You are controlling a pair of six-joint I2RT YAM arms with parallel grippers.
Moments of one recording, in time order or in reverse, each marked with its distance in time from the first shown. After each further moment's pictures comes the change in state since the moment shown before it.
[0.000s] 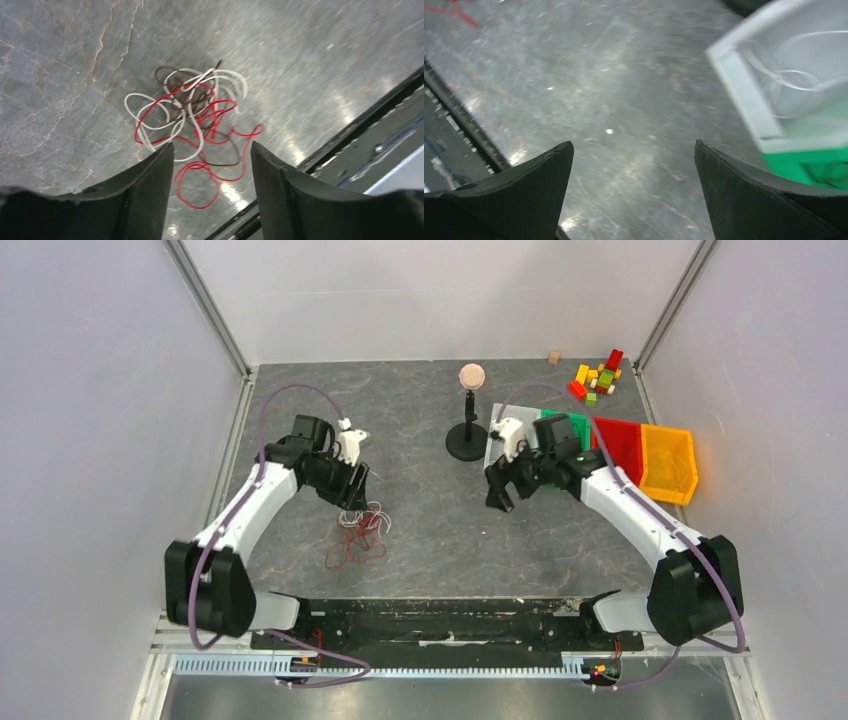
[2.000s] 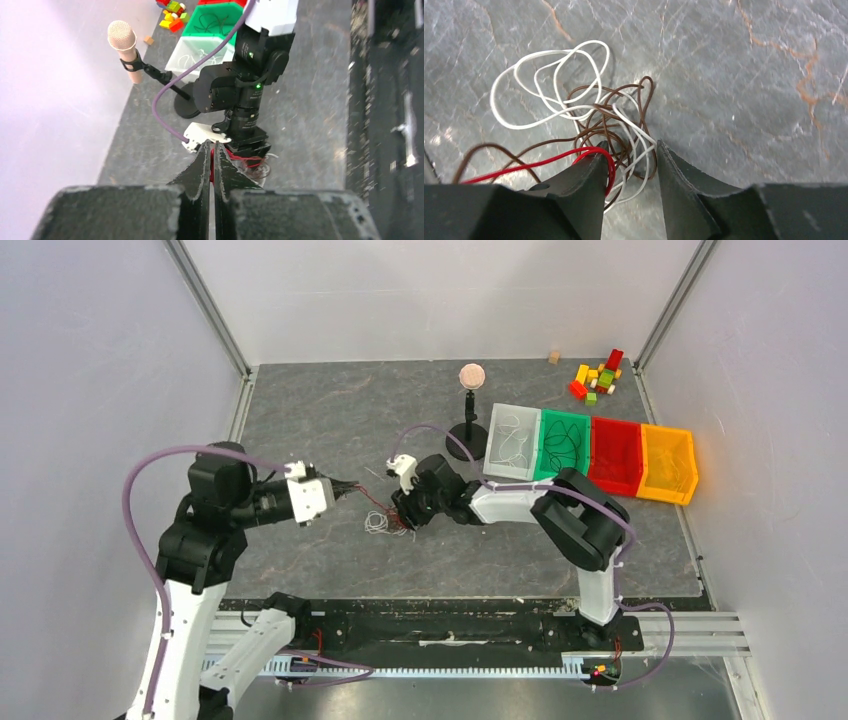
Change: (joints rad) left arm -0.052 -0.549 0.180 -0.074 0.452 0.700; right arm 0.579 0.631 0.103 0.707 0.248 0.335
